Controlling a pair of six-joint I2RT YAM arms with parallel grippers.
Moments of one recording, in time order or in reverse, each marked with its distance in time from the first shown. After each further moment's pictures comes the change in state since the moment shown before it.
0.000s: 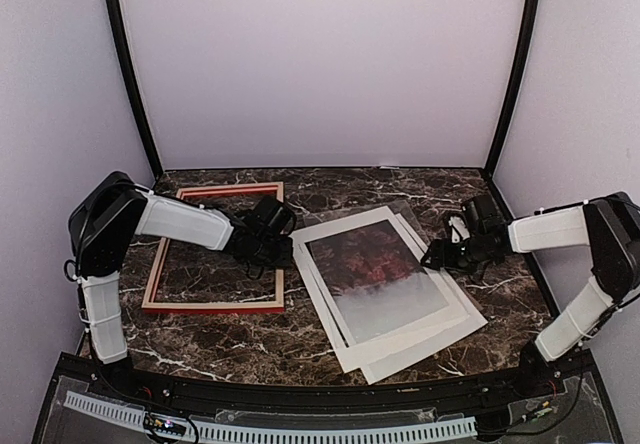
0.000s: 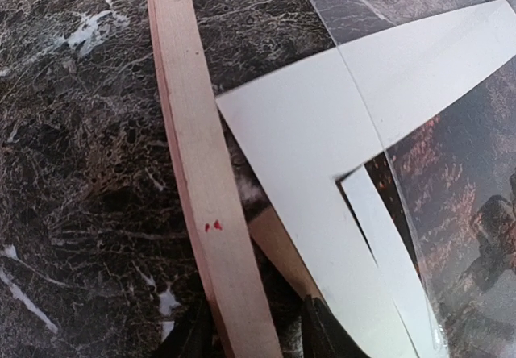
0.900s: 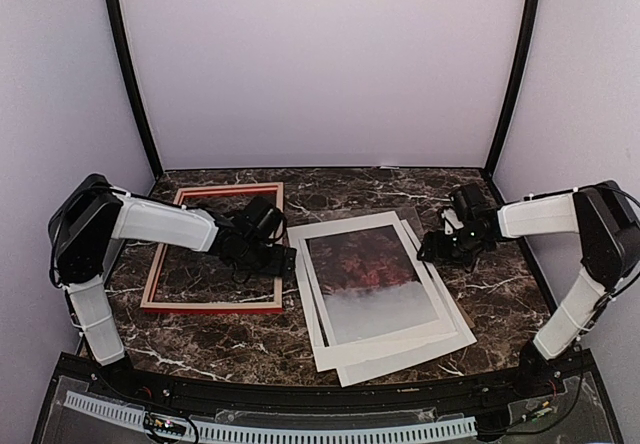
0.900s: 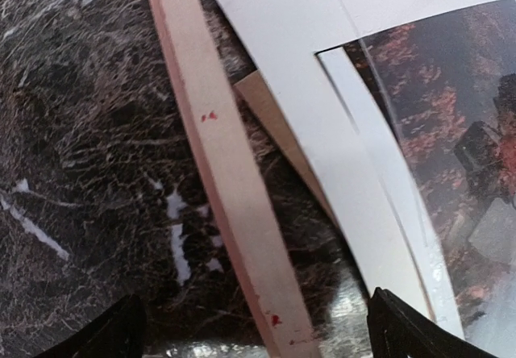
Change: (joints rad) left arm -0.005 -0.128 -0.102 -0.082 0.038 0.062; right arm 0.051 0.048 0.113 -0.121 0.112 0.036
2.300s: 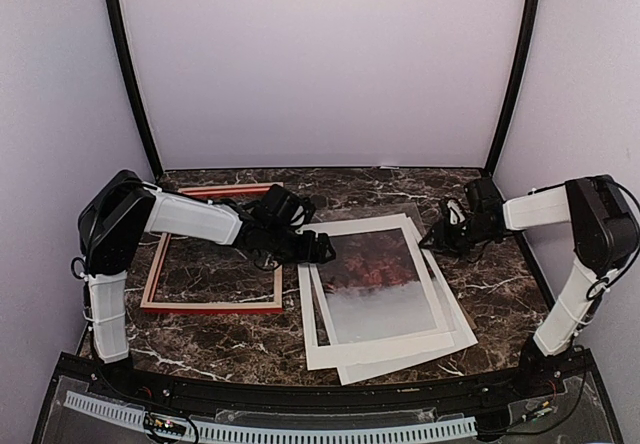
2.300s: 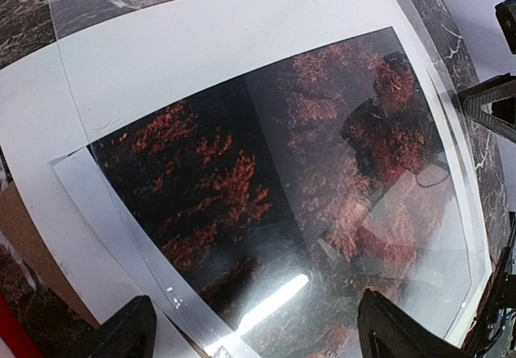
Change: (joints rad) left arm -0.002 0.182 0.207 0.178 0.388 -0.040; right arm -0.140 0.109 0.063 0.114 -0.359 -0.039
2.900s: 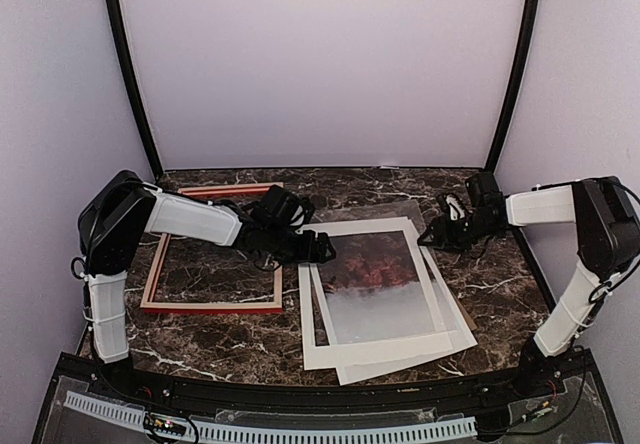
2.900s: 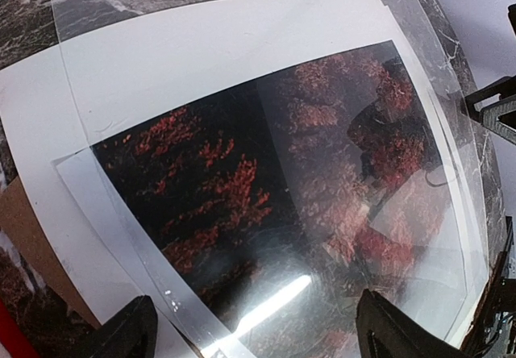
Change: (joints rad) left arm 0.000 0.000 -0.013 0.031 0.000 -0.013; right arm 0.000 -0.035 0.034 -0.084 -0.030 -0.095
